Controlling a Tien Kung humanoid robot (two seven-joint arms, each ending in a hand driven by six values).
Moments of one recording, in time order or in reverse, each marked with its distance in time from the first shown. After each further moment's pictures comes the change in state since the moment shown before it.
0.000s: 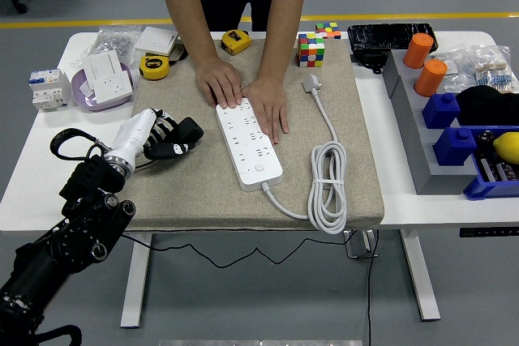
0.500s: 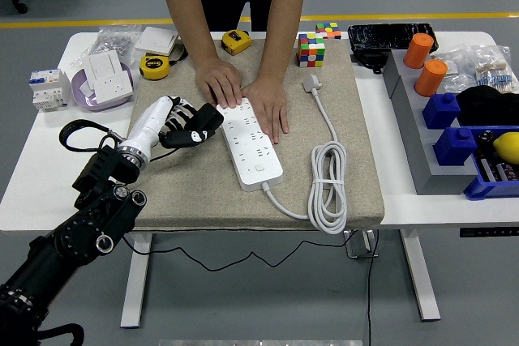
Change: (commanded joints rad) left arm -0.035 0.000 0.133 -0.093 -0.229 -0.005 -0.009; right arm 0.002 0.002 0.007 0.000 0.001 -0.001 0.000
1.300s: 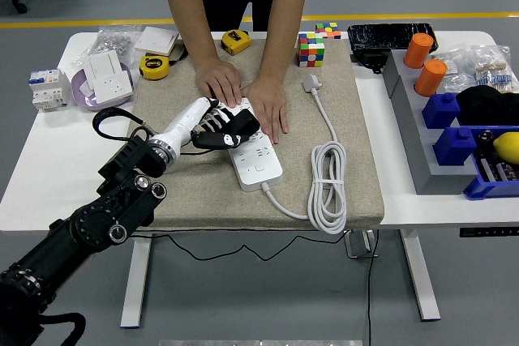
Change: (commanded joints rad) left arm -0.074 0.006 0.143 0.044 -0.091 -0.049 0.014; right arm 0.000 0.003 0.007 0.000 0.000 0.000 0.000
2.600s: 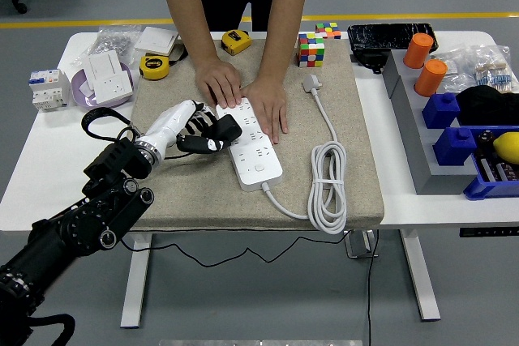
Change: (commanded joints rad) left arm 0.012 0.038 -0.004 0.006 0.105 -0.017 0.005; right arm -0.001 -0.003 -0.004 0.000 0.005 -0.001 0.002
